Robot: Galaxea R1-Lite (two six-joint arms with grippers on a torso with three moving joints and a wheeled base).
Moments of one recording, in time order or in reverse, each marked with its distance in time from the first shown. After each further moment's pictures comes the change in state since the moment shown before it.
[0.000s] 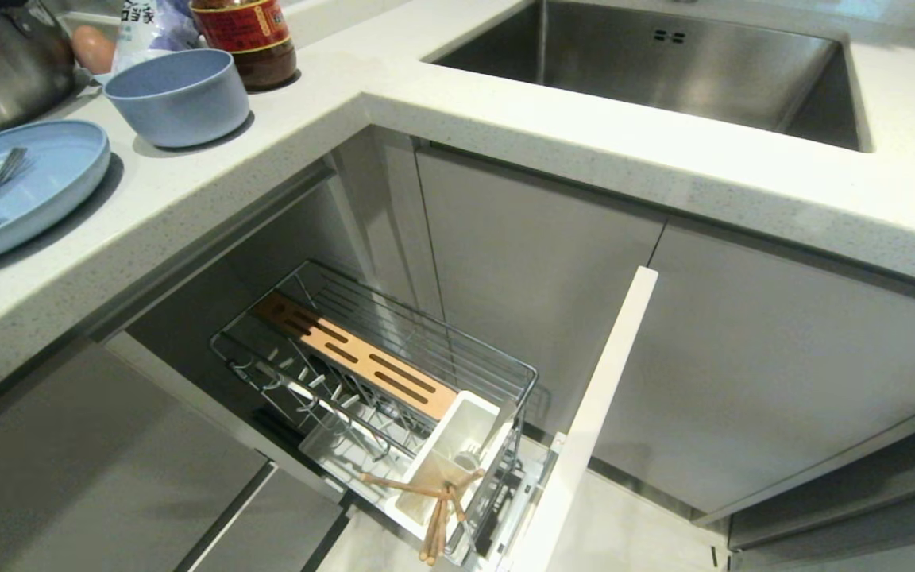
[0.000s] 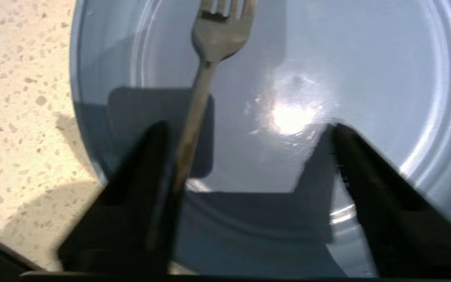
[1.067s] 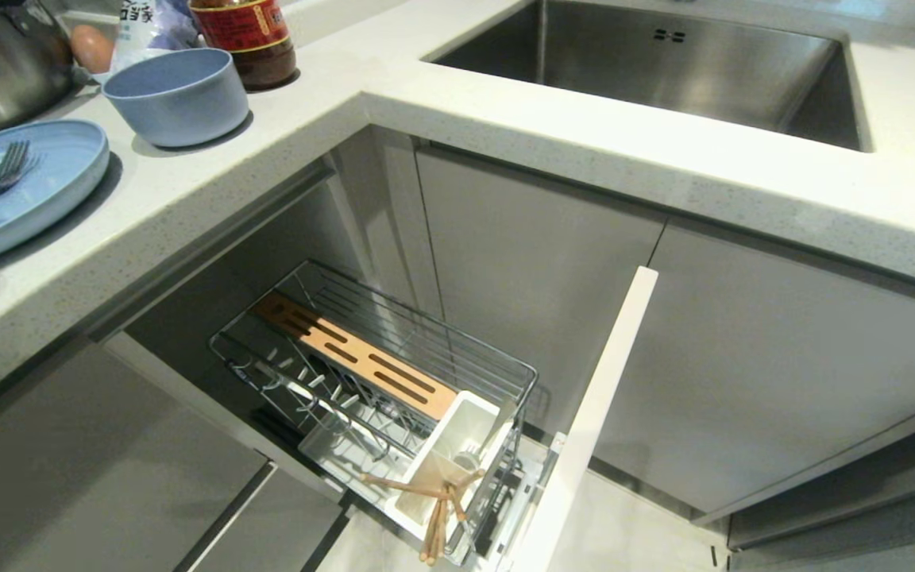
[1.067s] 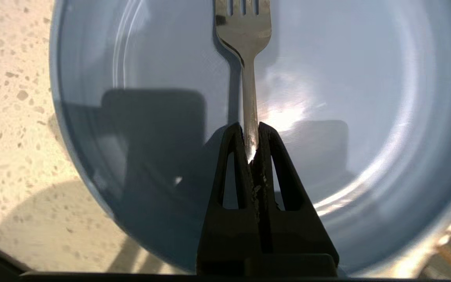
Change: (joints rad) left arm -0.019 -0.030 -0.004 0.006 -0.006 -0.060; right arm 0.000 0.000 0.000 0.000 0.000 0.000
